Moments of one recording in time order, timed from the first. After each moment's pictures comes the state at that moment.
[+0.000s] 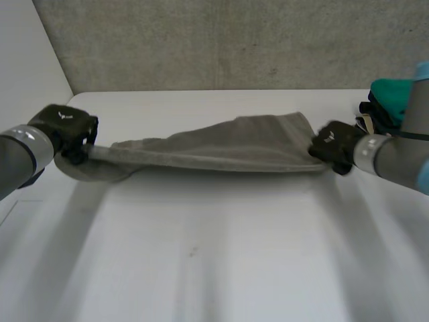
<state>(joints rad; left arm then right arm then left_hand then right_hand) 4.55 -1.88 -1.36 2.88 -1.44 3.69 1.75 -0.87 1.00 0.45 1.24 2.02 1.16 1.19 1.19 1.19 0.98 1.13 1.18 1.18 1.19 0.98</state>
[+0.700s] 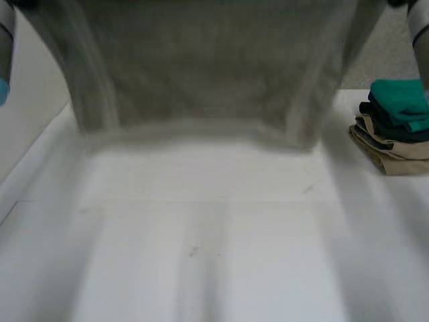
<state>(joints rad) 4.56 -2.19 -0.55 3.17 -1.58 3.61 1.77 -0.96 0.63 -0.15 1.47 2.51 1.16 1.20 1.19 1.20 0.98 1.13 1.18 1.19 1.20 1.02</state>
